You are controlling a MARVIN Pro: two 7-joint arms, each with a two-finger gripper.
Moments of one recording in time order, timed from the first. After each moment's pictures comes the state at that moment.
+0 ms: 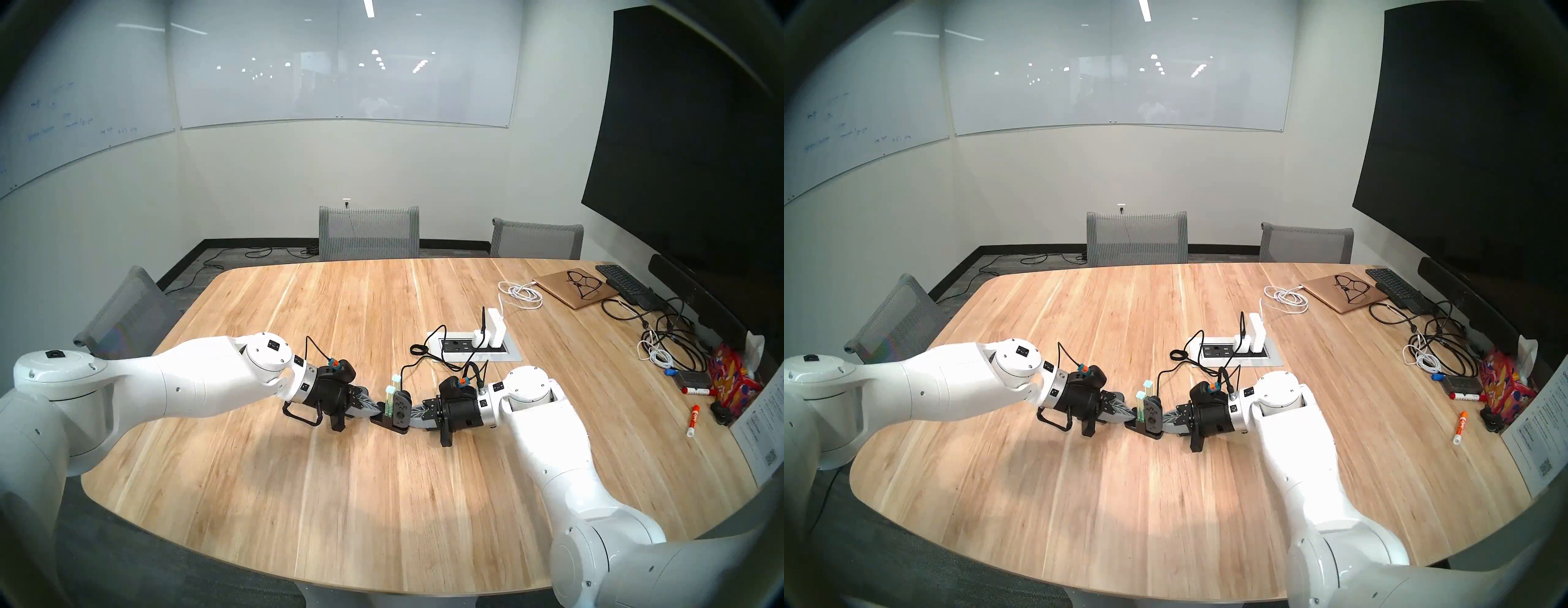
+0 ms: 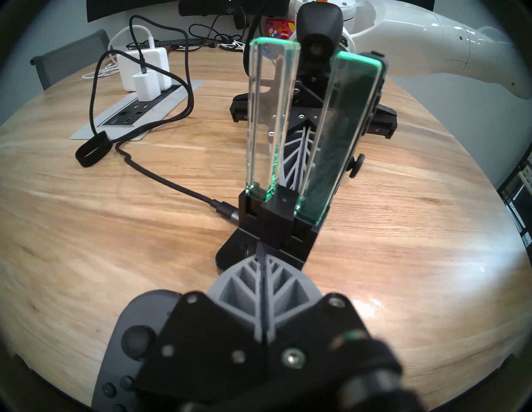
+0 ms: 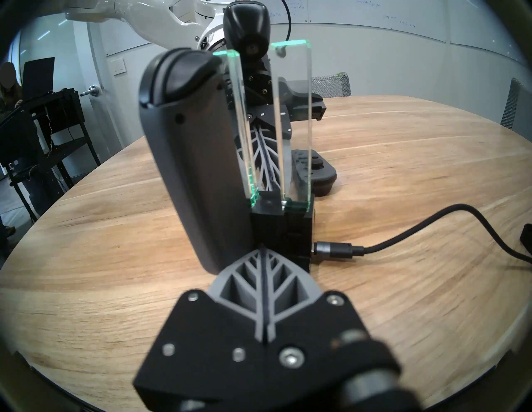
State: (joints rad) left arm 0.48 -0.89 0.11 -1.09 -0.94 -0.09 -0.81; right arm -1.14 -1.50 1.61 -0.96 -0.34 -0.08 1.49
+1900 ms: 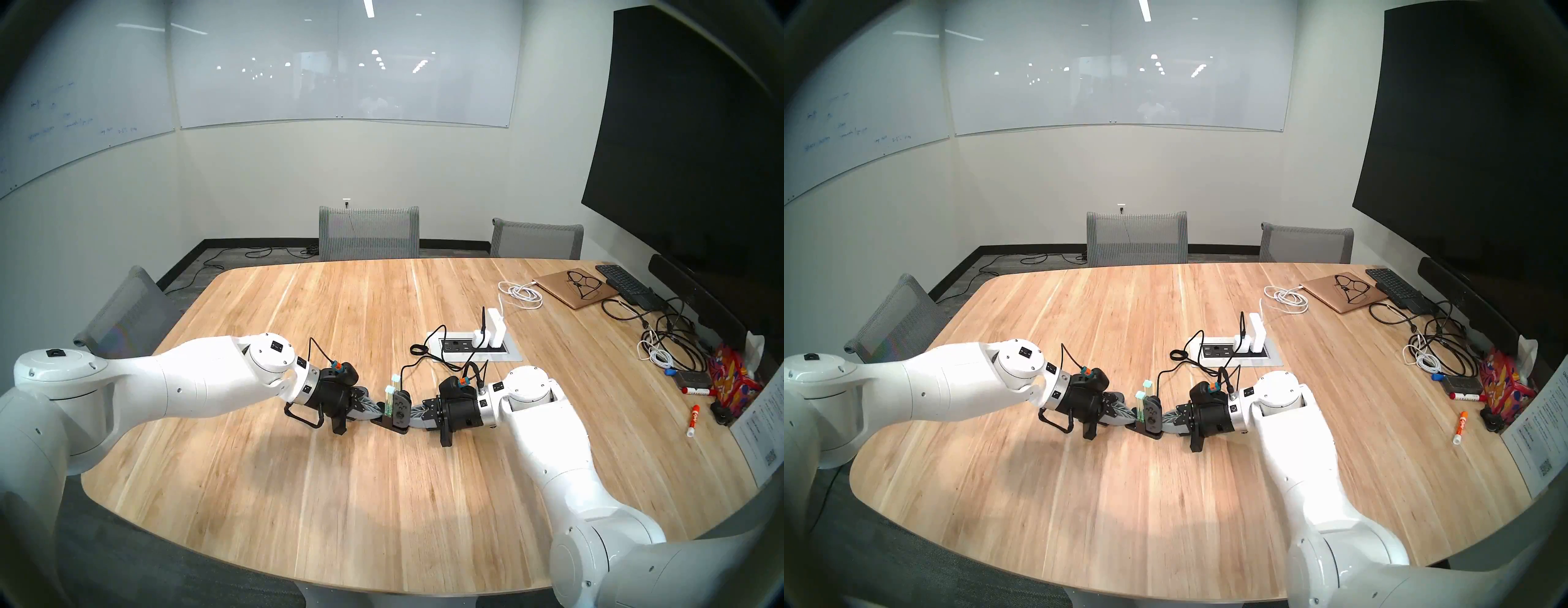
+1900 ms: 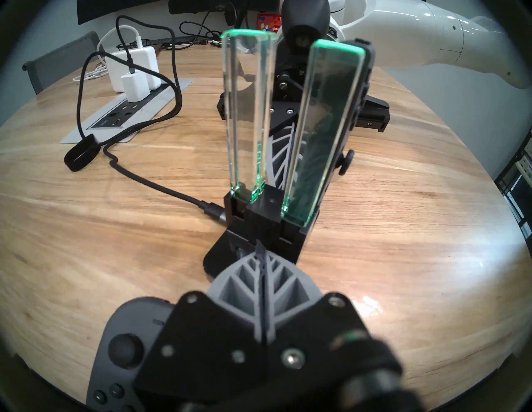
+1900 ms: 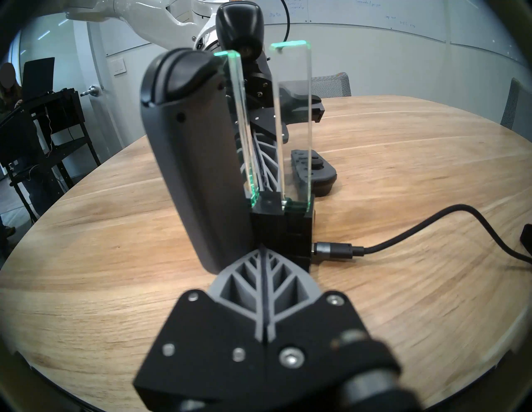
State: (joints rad) left arm 0.47 -0.89 0.12 -1.11 -0.91 -0.09 -0.81; right arm -1.14 -1.50 1.61 -0.96 -0.34 -0.08 1.49
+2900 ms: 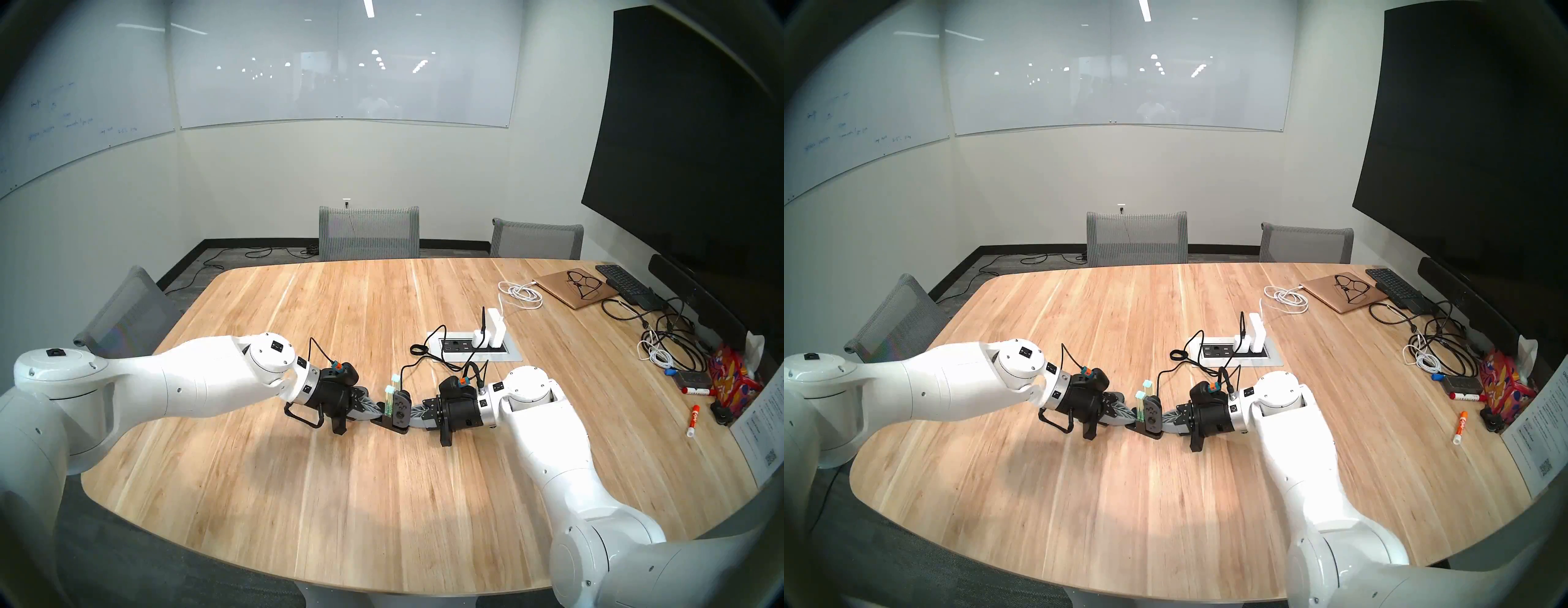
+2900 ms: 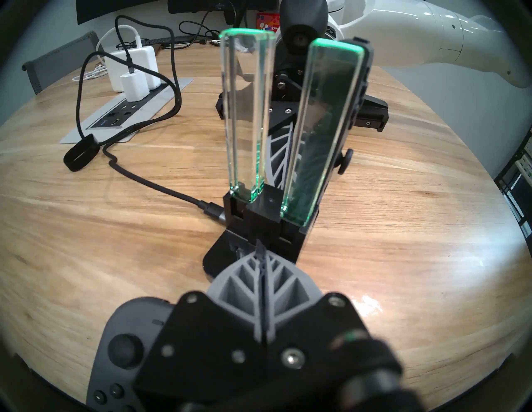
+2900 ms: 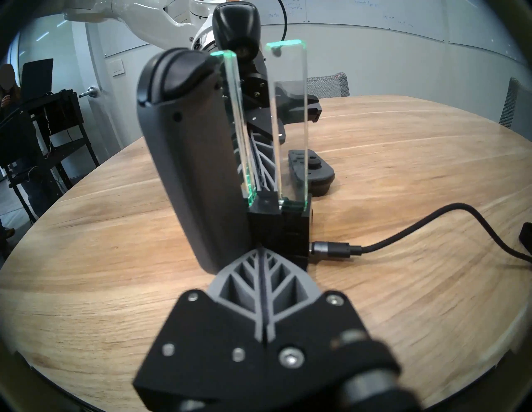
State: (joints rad) left arm 0.47 -0.89 0.12 -1.11 -0.91 -0.09 -0.81; right arm -1.13 -1.50 1.62 -0.95 -0.34 -0.08 1.48
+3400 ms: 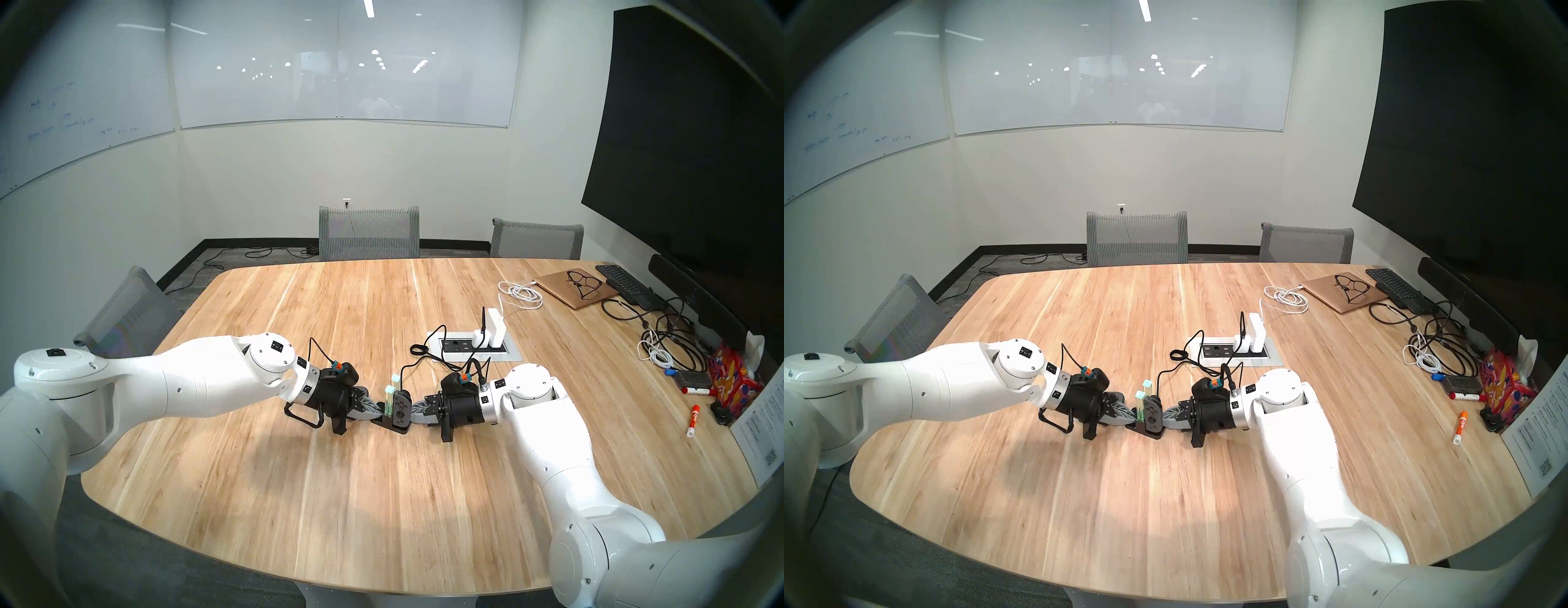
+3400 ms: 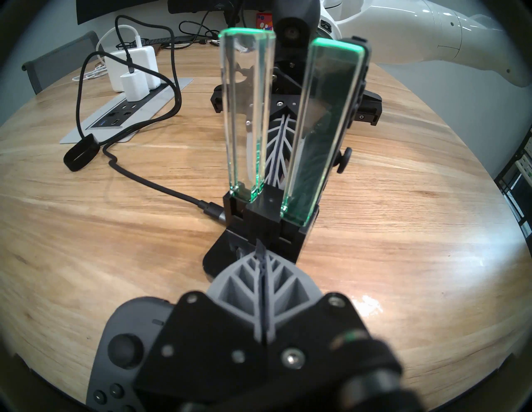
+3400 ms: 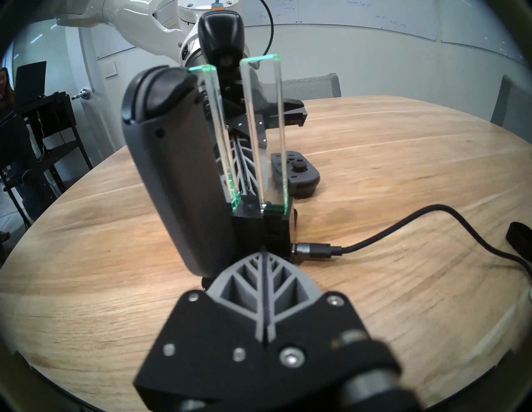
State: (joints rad) left arm 0.47 -0.89 0.12 -1.11 -0.91 -0.09 -0.81; right arm -1.13 -1.50 1.64 -0.97 -0.36 -0.06 1.47
